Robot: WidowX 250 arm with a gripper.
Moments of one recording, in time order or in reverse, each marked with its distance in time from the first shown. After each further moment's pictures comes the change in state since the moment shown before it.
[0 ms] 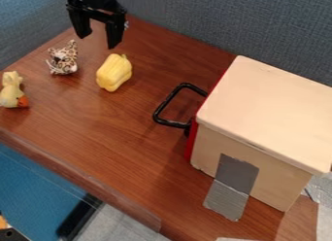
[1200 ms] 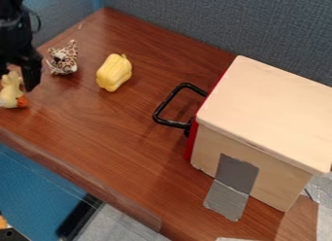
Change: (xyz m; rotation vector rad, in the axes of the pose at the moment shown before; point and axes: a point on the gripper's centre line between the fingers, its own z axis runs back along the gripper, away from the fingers) arm -0.112 0.095 -0.049 0.132 0.119 0.129
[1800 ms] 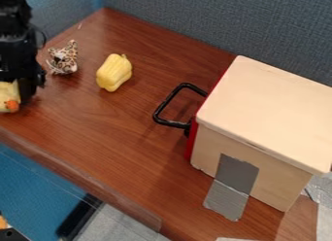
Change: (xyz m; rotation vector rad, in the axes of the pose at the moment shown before) arm 0.000 -0.010 0.006 -0.025 -0.008 -0.029
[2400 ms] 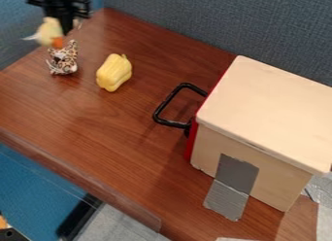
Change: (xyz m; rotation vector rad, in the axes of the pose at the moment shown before) arm 0.095 -0.040 0.062 -0.066 -0.103 0.079
